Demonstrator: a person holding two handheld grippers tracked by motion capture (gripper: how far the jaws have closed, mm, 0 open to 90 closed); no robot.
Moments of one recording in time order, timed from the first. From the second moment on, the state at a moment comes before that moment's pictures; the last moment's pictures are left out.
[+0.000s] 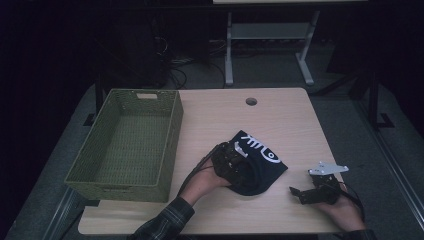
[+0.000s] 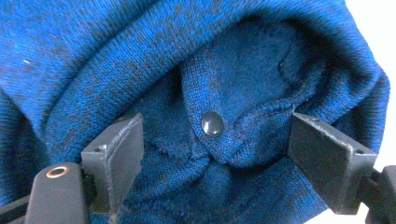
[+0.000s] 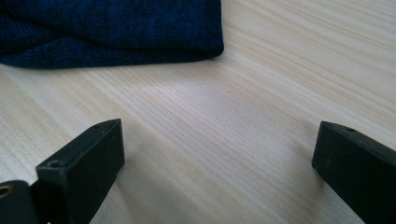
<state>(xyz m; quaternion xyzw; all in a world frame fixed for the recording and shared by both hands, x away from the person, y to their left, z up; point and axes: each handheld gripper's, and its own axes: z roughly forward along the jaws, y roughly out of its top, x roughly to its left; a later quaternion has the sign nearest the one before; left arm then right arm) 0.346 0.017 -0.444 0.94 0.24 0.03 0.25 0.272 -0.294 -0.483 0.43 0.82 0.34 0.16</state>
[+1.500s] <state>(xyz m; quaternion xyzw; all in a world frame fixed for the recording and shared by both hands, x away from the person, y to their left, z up) 0.351 0.036 -0.424 0.93 0.24 0.02 0.29 0.272 -0.294 -0.483 0.43 0.82 0.35 0.16</state>
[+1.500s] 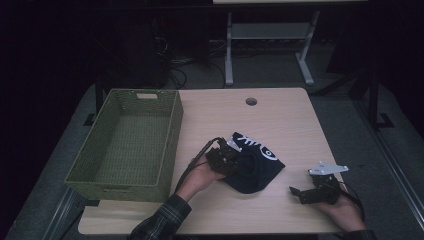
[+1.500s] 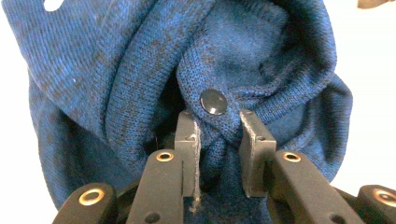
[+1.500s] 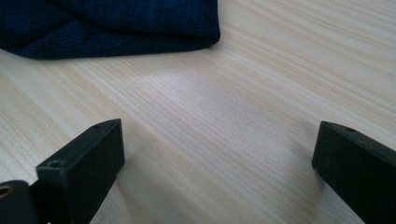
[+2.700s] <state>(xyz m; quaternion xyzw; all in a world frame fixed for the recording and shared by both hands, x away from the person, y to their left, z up) 0.358 0.053 -0.351 0.91 0.23 0.00 0.33 0.272 -0.294 -0.483 0.43 0.82 0.35 0.16</state>
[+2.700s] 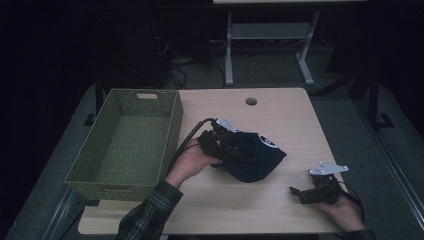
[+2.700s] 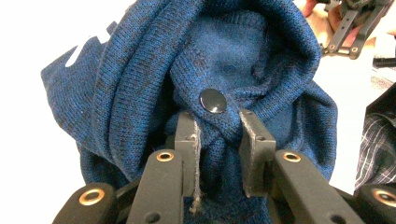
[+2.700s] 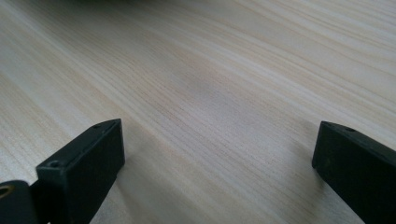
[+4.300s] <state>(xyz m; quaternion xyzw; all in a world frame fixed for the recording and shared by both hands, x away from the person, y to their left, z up) 0.375 0.146 -0.252 0.89 0.28 0.07 0.36 0.272 -0.293 -0.483 0.43 0.82 0.35 0.16</state>
